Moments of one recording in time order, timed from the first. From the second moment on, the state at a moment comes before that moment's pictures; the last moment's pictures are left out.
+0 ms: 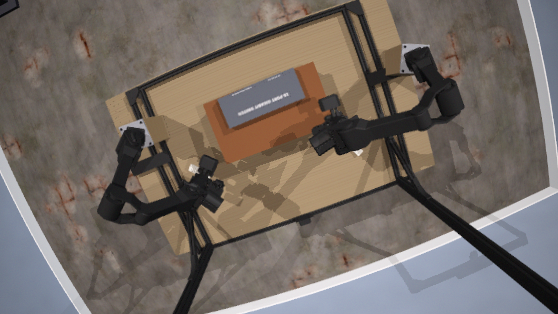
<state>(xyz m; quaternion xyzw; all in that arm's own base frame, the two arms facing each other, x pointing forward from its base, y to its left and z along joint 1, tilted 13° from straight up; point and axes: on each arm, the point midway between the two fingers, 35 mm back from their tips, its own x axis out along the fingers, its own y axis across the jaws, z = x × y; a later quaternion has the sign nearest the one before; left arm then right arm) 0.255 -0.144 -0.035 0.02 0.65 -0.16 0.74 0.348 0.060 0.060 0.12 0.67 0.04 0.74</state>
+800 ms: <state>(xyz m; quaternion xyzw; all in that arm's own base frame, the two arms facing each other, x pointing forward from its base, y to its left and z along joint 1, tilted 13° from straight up) 0.255 -0.144 -0.033 -0.42 0.63 0.24 0.61 0.348 0.060 0.060 0.12 0.67 0.04 0.74</state>
